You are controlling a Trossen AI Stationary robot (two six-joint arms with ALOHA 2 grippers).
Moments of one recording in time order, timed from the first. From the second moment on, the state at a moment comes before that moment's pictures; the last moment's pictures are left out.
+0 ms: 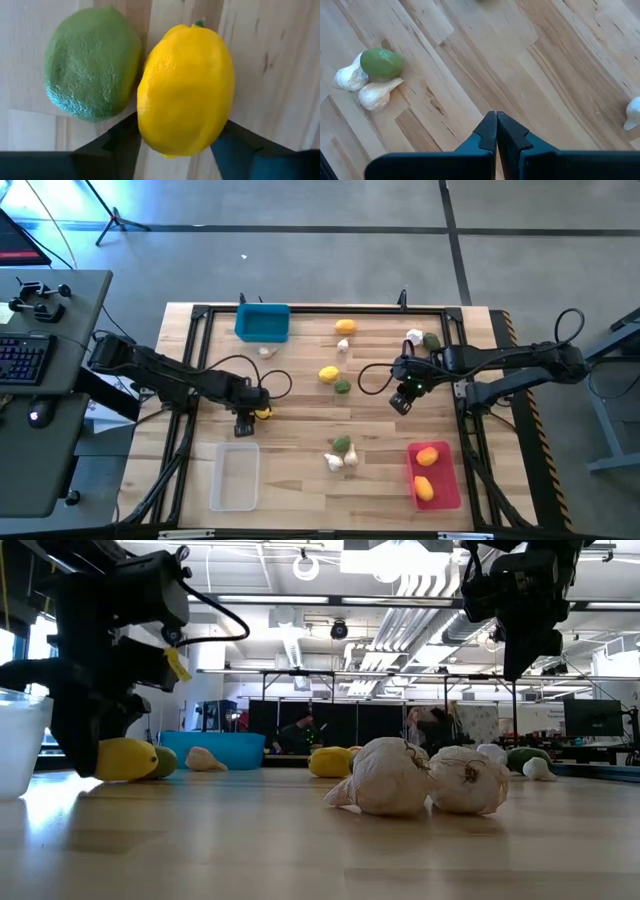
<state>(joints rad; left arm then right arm) -0.12 1.36 0.60 -0.63 -0.02 -0.26 -0.02 1.15 0.89 -0.92 -0.03 0.66</state>
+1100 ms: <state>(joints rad) 0.14 1.01 0.61 -0.30 0.21 -0.44 -0.09 1.15 0.89 -0.77 -0.03 0.47</state>
